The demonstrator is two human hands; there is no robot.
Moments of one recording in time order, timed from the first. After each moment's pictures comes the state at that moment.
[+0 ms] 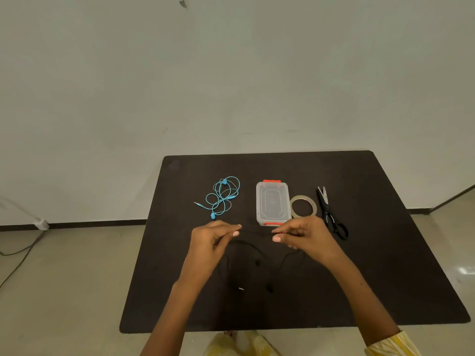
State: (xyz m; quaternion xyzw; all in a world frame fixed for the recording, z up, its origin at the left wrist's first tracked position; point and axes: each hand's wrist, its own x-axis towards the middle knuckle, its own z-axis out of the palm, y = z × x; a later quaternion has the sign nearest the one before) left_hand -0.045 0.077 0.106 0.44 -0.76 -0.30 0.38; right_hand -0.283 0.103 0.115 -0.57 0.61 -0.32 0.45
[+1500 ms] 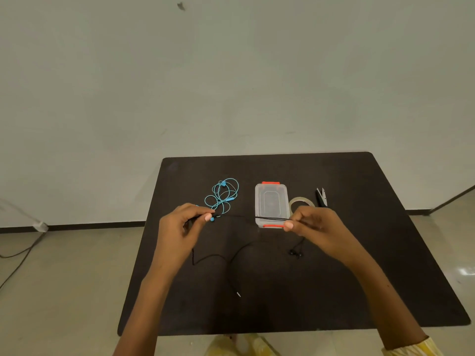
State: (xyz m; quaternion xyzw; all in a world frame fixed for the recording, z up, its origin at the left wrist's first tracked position) left_hand -0.015 0.059 0.141 0.51 -0.71 -0.29 0.40; right_hand -0.298 0.104 0.154 -0.62 0.59 -0.33 0.39
